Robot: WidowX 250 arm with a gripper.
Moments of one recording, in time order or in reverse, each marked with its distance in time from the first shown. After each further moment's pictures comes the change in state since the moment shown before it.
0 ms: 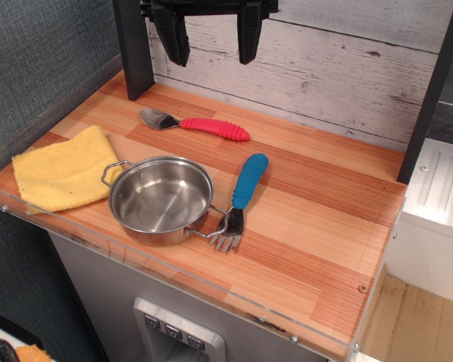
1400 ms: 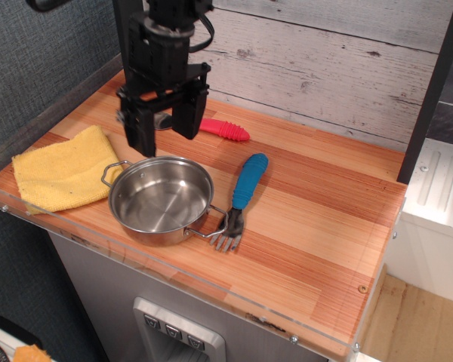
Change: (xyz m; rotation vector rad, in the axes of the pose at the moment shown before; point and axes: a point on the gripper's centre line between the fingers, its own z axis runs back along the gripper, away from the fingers) arm -0.020 0.057 -0.092 0.323 0.096 0.908
